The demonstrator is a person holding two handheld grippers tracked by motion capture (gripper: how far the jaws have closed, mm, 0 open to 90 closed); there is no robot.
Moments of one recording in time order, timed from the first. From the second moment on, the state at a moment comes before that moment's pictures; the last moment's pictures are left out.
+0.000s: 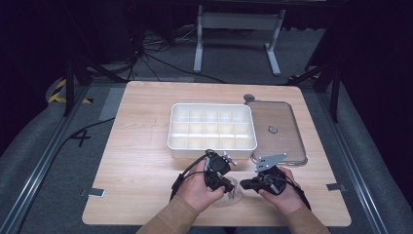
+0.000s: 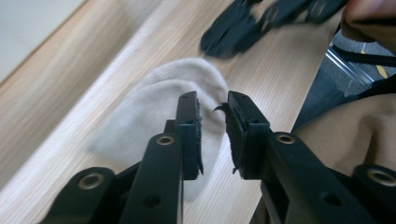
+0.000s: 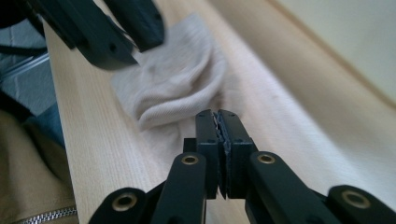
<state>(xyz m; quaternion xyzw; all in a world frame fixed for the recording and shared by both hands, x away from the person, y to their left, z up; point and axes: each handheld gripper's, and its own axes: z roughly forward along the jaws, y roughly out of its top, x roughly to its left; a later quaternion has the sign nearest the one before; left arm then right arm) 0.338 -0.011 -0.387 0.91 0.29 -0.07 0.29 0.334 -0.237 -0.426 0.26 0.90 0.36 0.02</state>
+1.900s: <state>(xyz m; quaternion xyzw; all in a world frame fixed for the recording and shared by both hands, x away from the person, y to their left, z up) 0.362 0.009 -0.437 0.89 0.37 -0.02 0.26 0.326 -0.205 -0.441 0.23 0.92 0.30 0.04</state>
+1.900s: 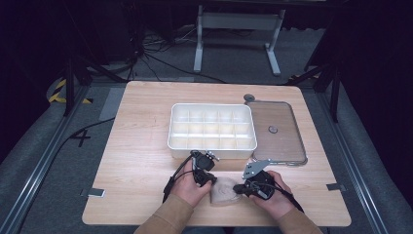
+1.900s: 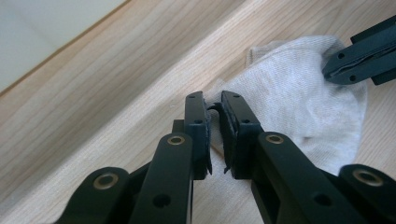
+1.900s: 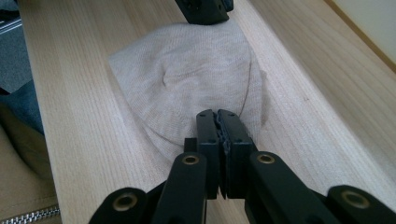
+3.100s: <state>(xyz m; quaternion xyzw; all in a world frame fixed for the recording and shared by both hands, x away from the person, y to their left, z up) 0.330 0.039 -0.414 0.88 0.35 -0.10 0.31 0.326 -0.197 -0.423 0.23 0.91 0.34 0.01</state>
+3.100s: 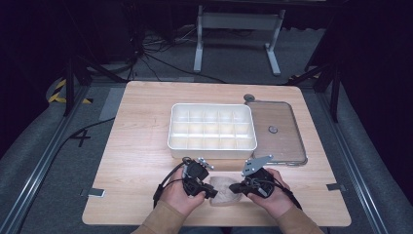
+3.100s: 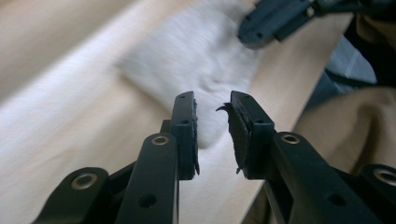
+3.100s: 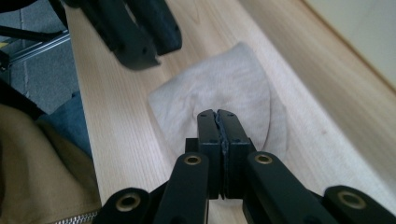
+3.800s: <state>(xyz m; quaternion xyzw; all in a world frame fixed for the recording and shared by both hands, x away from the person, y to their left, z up) 0.341 0.058 -0.428 0.86 0.40 -0.03 0.31 0.324 -0.183 -0.433 0.23 0.90 0.37 0.06</state>
